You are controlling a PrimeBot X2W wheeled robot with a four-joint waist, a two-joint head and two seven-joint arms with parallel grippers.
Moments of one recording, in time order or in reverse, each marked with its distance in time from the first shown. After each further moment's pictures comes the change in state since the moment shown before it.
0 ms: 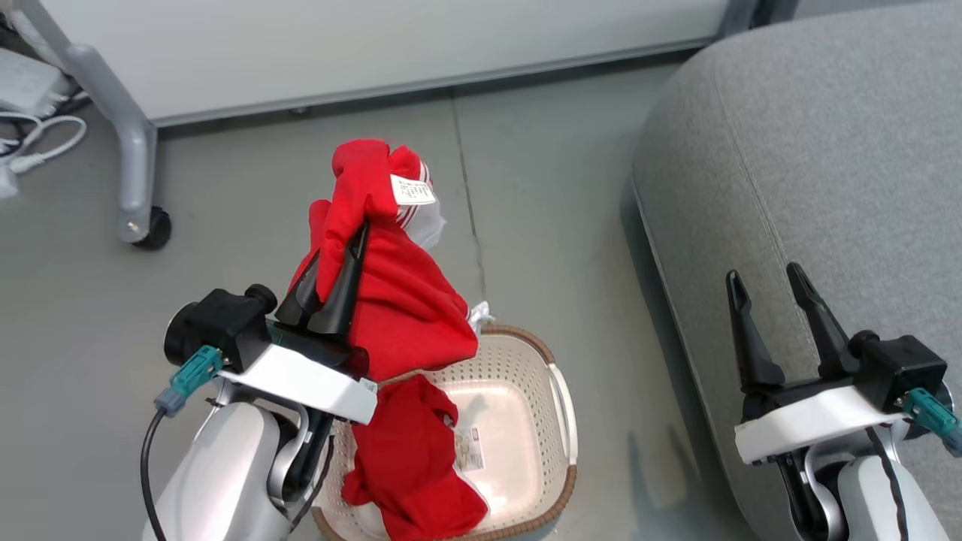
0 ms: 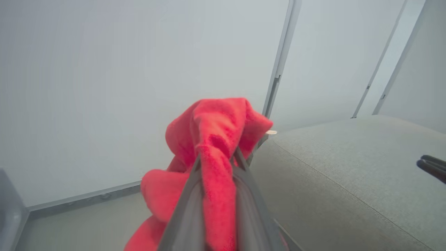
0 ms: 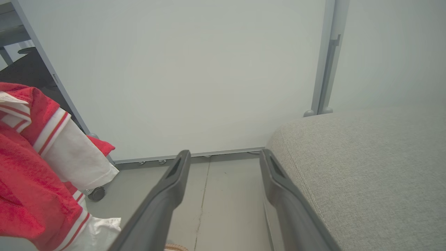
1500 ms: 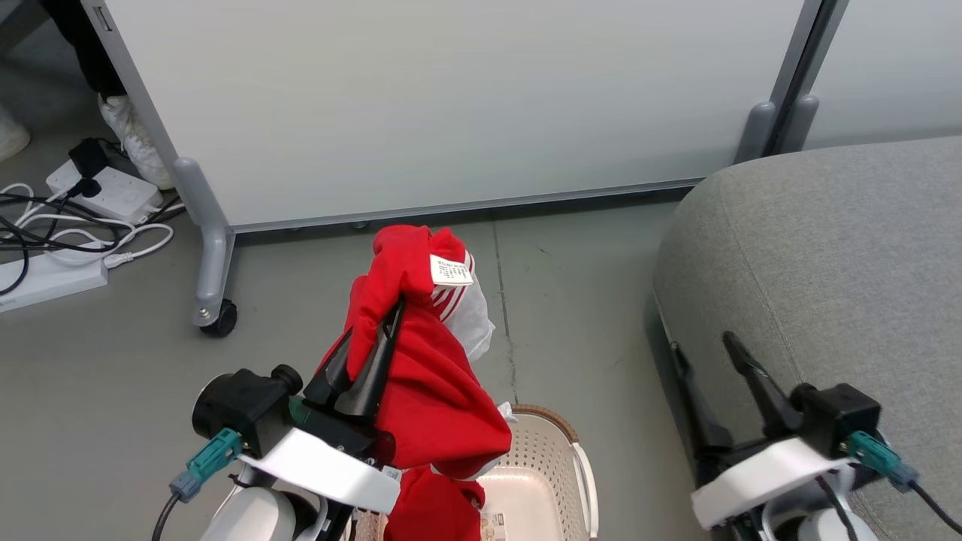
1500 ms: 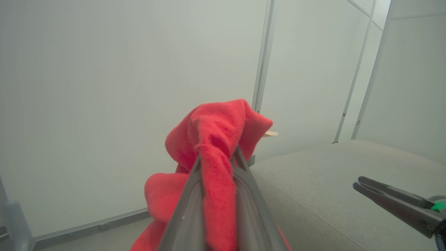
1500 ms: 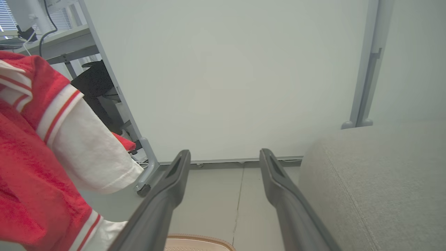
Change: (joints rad) left arm 0.214 0.025 -0.047 -0.245 -0.037 0.030 0.064; right arm 0.141 -0.001 0.070 -0.028 0.055 0.000 0.074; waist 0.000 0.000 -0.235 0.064
